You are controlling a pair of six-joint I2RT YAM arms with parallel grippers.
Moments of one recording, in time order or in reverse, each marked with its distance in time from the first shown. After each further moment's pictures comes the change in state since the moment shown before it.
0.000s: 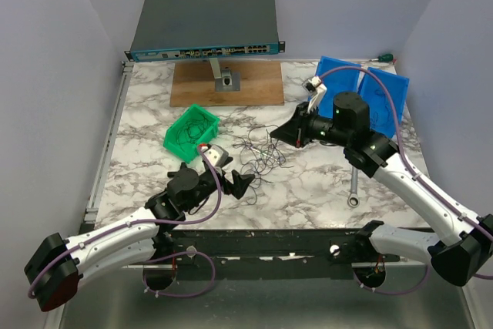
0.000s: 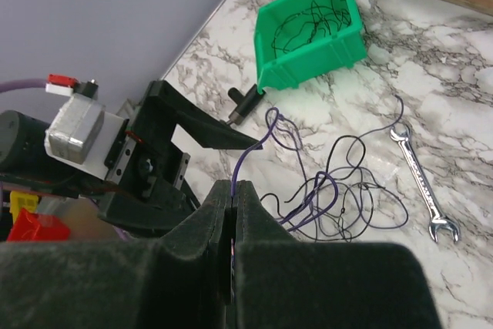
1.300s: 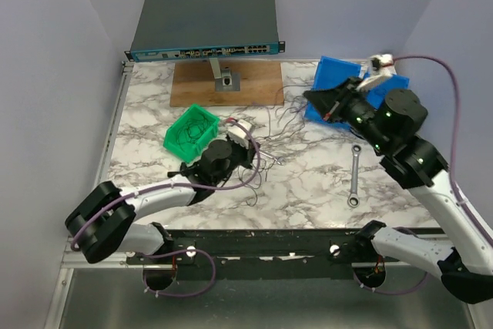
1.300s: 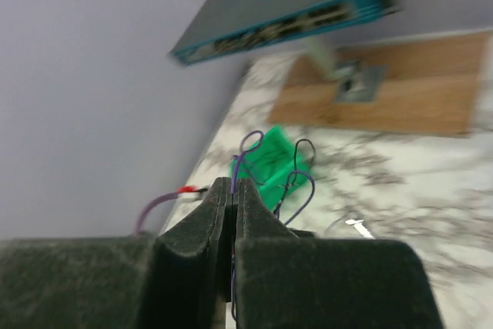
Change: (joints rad) left arm 0.019 0.579 0.315 0.185 -0.063 0.063; right arm 0.005 -0.109 0.227 -0.039 0.336 0.190
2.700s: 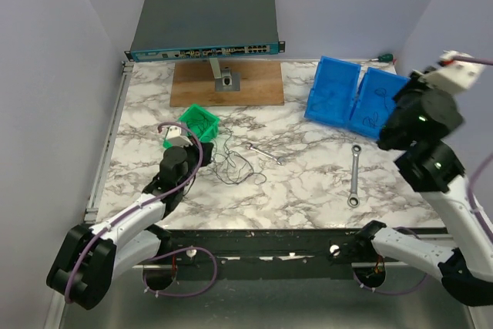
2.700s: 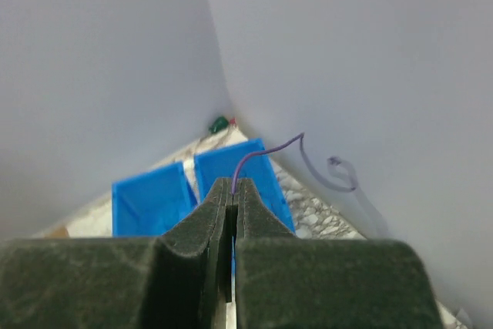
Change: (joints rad) left arm 0.425 -0.356 -0.310 -0.116 -0.028 -0.467; right arm 0.000 -0.100 0.103 0.161 1.404 -0.756
